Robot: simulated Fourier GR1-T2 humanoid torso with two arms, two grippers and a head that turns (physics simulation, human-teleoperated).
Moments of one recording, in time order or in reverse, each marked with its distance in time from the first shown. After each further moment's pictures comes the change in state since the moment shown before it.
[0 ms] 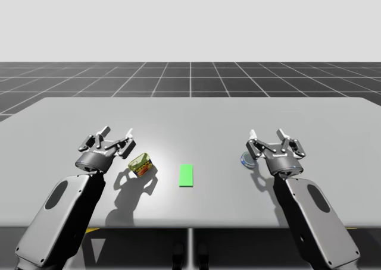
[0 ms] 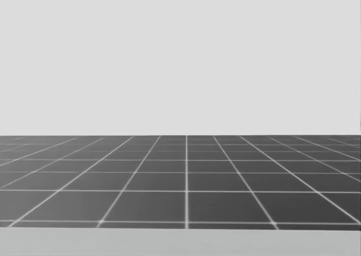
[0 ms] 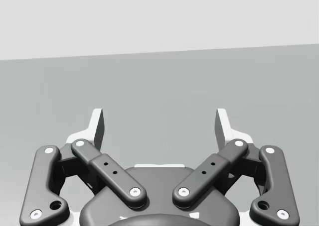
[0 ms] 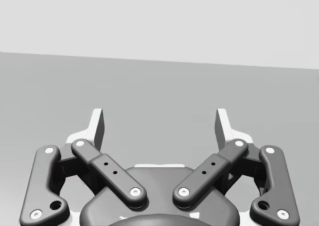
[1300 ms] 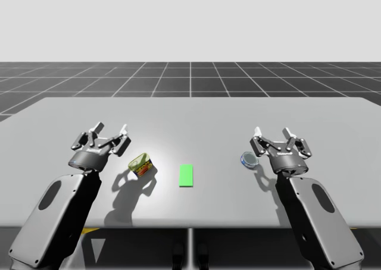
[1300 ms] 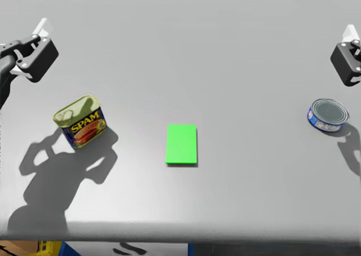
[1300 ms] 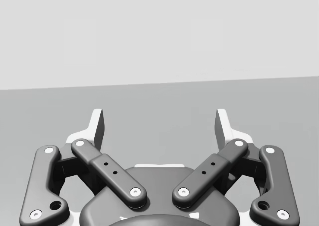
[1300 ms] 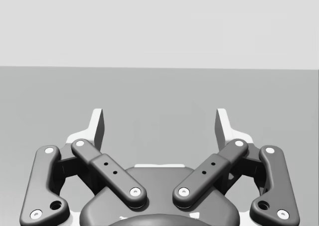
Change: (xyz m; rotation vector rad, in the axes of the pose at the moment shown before) left arm 0.008 0.008 0.002 0.014 -0.101 0.001; right arm 0.009 -0.005 -0.001 -0.065 -0.011 -0.013
